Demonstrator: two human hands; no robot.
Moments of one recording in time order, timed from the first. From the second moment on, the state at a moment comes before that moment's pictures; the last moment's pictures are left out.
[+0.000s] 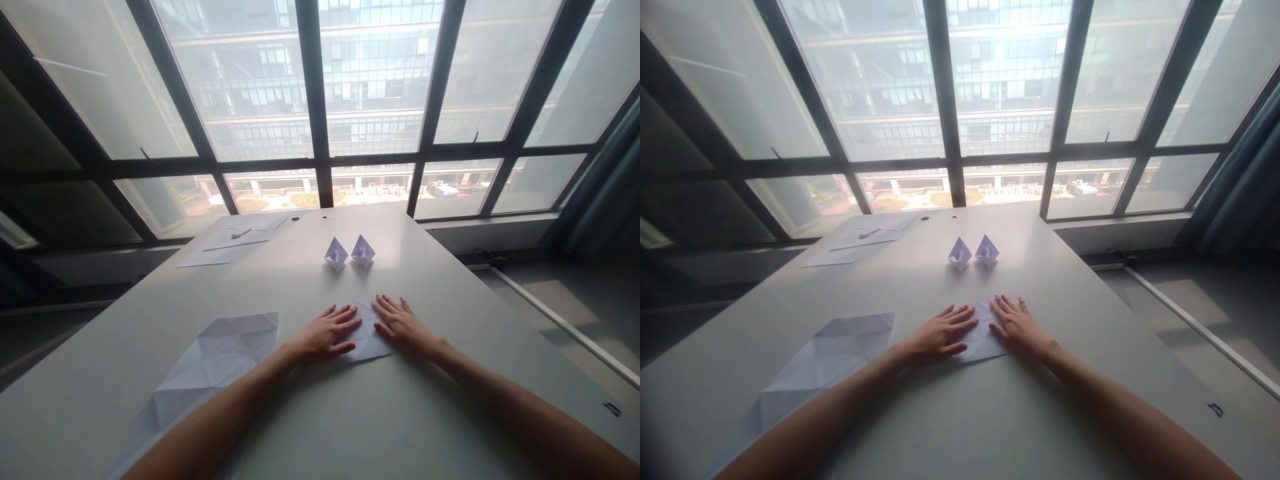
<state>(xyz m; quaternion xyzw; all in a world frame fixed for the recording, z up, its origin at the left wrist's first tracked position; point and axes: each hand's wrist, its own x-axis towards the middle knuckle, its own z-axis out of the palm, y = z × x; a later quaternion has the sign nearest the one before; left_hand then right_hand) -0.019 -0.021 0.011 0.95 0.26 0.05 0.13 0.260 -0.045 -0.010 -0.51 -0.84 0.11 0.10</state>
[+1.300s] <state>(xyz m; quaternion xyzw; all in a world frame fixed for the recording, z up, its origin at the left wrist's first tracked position) -0.013 -0.030 0.021 0.94 0.27 0.17 0.10 0.255 -0.053 0.010 -0.55 -0.81 0.01 0.17</state>
